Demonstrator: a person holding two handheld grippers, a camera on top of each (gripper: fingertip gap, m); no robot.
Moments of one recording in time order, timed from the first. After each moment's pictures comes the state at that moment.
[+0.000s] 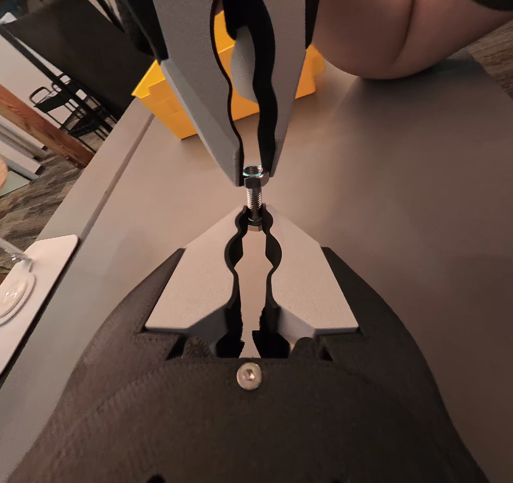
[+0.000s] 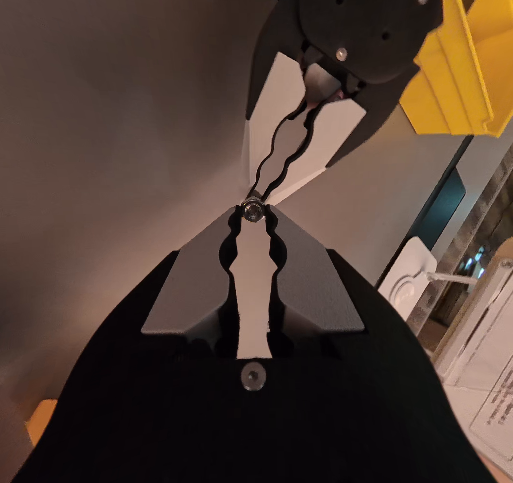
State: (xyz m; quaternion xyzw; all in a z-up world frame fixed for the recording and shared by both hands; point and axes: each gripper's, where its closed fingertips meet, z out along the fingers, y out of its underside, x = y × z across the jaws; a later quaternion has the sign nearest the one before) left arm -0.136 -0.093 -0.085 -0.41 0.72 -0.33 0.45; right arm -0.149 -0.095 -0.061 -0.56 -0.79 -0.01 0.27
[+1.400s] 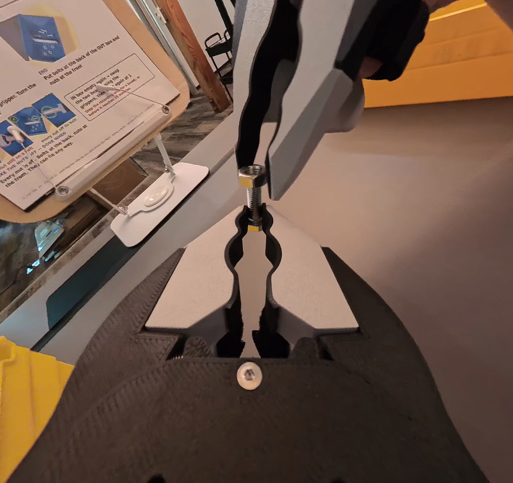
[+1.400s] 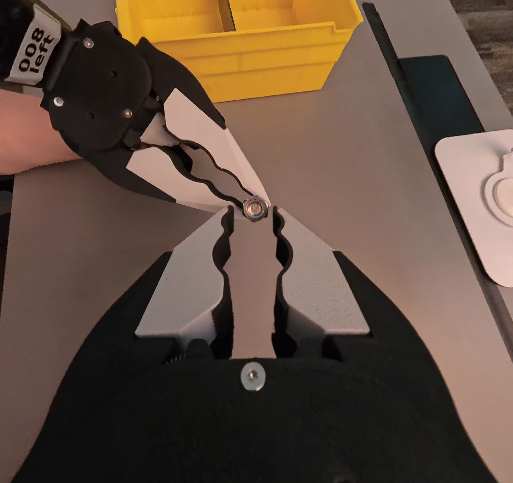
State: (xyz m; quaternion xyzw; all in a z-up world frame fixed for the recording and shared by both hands) left arm -0.156 0.001 -0.050 -0.56 0.56 -0.20 0.58; right arm -0.169 -0.003 -0.032 -0.79 -0.45 0.17 0.38
